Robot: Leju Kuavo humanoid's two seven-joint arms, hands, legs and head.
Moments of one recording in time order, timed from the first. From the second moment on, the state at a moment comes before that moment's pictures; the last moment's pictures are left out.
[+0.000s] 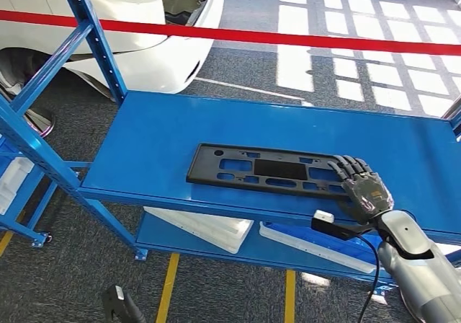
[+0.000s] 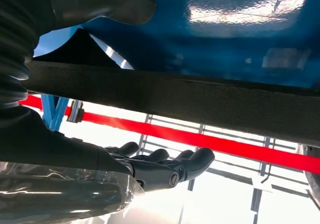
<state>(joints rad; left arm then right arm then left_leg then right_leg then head) -0.17 -0.20 0.78 -0.23 0.04 0.07 -0.39 -0.64 -0.27 0.54 -0.77 1.17 -0.34 -0.26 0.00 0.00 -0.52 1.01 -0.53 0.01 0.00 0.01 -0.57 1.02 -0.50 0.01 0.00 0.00</state>
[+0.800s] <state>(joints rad) -0.16 -0.20 0.76 -0.23 0.04 0.08 -0.38 -0.63 -0.25 0.54 -0.77 1.16 -0.37 -0.29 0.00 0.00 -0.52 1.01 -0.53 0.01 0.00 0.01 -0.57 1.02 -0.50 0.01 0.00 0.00</state>
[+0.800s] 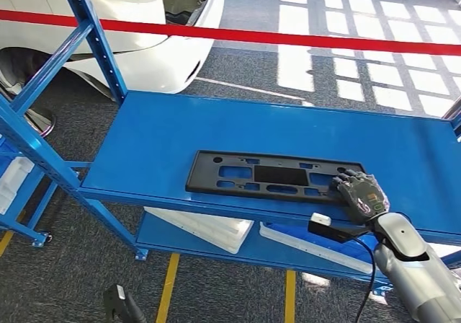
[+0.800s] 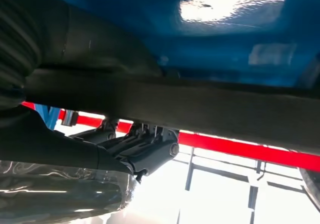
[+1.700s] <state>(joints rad) -0.14 -0.20 0.77 -0.23 0.04 0.12 -0.40 -0.20 -0.46 0.35 -1.47 1.26 -0.51 -0.13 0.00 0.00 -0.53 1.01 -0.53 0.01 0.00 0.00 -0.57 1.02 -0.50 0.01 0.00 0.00</state>
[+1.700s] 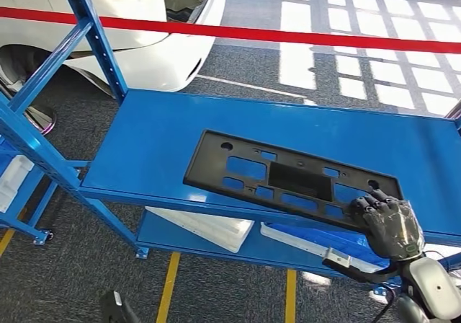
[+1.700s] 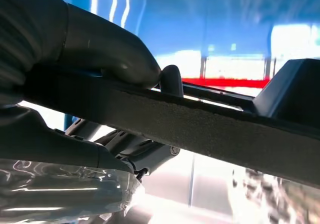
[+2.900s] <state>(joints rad) -0.12 -0.20 0.80 -0.23 0.04 0.08 -0.47 0.24 -0.41 0.11 -2.01 1.36 -0.69 -0.15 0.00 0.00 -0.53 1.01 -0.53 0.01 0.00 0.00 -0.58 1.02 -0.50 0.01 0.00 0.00</state>
